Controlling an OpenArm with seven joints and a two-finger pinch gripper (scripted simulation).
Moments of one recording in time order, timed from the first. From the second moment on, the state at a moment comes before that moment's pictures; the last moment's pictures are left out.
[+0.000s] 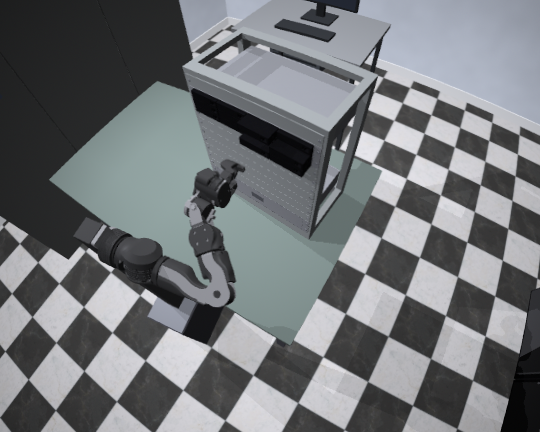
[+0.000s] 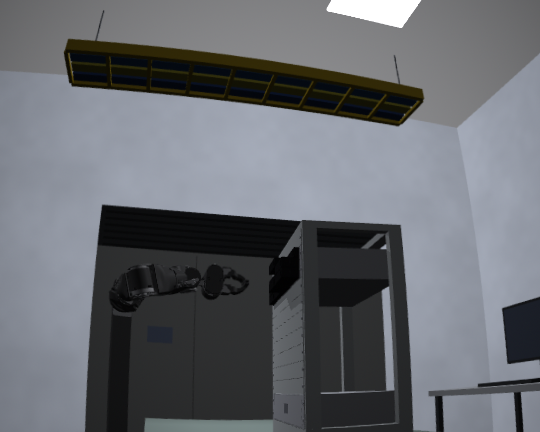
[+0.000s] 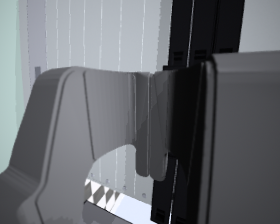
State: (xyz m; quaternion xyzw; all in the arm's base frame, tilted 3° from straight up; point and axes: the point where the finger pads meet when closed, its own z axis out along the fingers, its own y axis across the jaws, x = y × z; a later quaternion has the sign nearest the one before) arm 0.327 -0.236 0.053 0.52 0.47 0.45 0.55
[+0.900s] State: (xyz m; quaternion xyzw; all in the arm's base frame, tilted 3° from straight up) arm 0.391 -0.253 0.057 0.55 0.43 0.43 0.58
